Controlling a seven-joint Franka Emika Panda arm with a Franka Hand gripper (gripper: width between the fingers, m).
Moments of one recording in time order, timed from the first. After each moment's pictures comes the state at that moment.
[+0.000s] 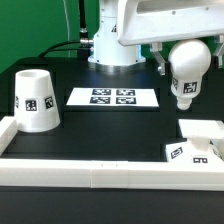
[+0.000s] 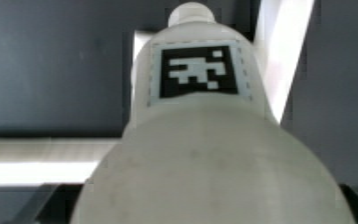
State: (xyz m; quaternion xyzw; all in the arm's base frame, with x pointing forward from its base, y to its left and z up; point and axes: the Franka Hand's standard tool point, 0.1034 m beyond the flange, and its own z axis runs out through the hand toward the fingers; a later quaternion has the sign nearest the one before) arm 0.601 0.076 0.141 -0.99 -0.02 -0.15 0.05
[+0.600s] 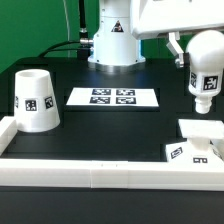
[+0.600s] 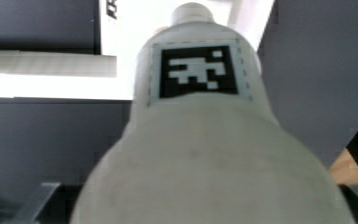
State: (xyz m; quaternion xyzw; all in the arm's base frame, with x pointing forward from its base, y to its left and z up) arm 0.617 0.091 0.153 -0.97 -0.03 -0.22 0.05
